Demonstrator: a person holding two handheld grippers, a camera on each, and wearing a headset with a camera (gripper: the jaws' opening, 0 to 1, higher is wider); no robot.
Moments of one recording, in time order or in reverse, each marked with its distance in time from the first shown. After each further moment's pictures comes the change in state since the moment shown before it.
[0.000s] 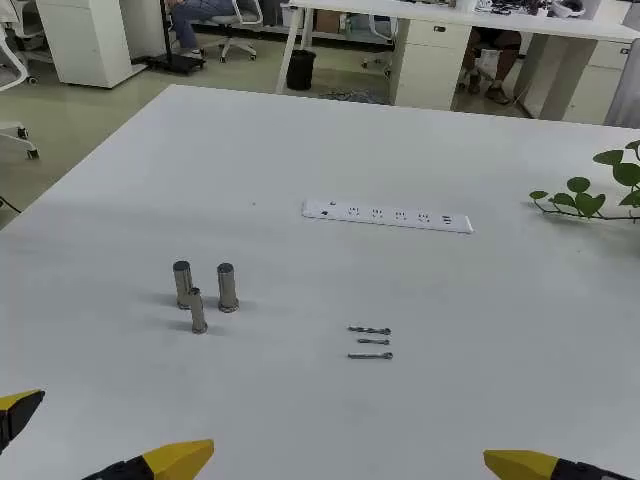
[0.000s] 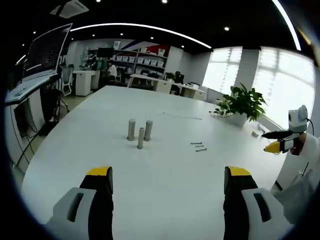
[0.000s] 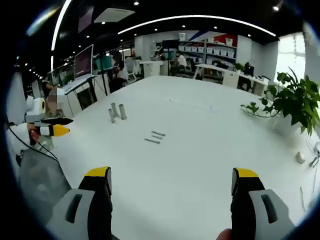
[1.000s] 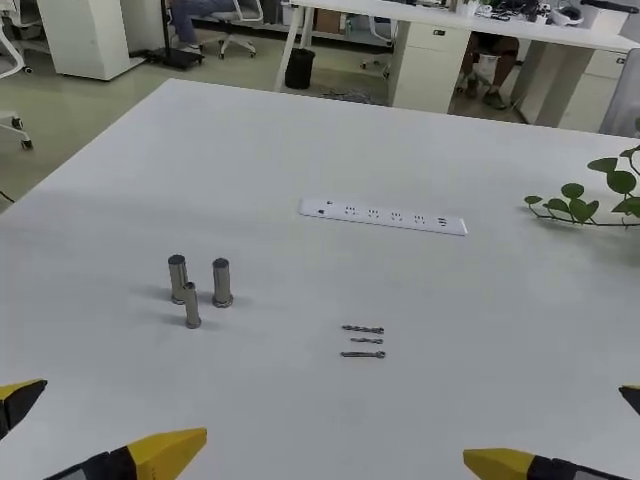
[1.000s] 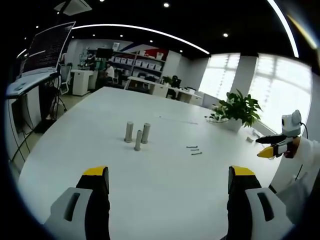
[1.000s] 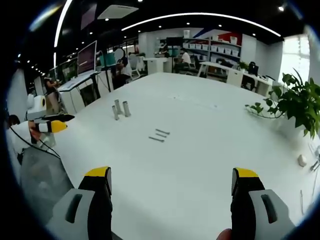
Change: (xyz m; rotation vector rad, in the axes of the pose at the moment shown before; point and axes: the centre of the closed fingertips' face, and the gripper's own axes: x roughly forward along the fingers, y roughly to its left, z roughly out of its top) left arm -0.004 -0.001 0.005 -0.015 -0.036 -0.044; right arm 0.001 0.004 0.002 -0.011 0.014 0.006
